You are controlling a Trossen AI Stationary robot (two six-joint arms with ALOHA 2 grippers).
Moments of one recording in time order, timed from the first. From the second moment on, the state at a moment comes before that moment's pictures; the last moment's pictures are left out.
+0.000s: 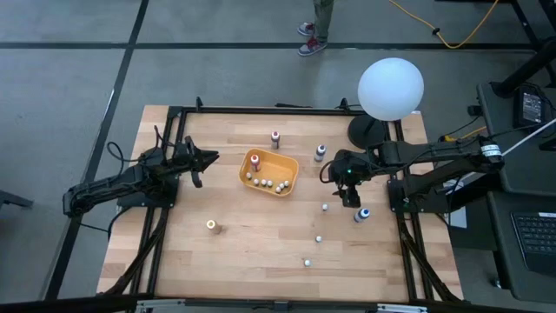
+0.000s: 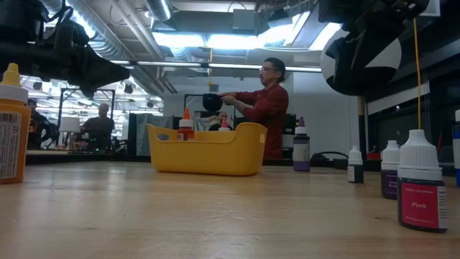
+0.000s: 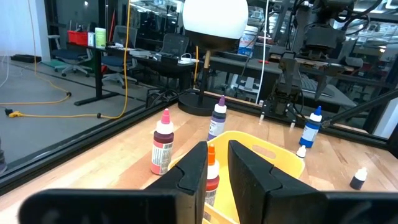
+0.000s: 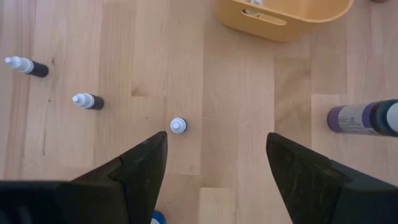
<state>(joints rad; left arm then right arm) 0.36 0.01 0.01 0.02 -0.01 -0.17 0.05 1.24 1.03 -0.88 -0.02 0.03</state>
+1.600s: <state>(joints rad) 0.36 0.01 0.01 0.02 -0.01 -0.17 0.12 1.24 1.02 -0.87 -0.04 0.36</state>
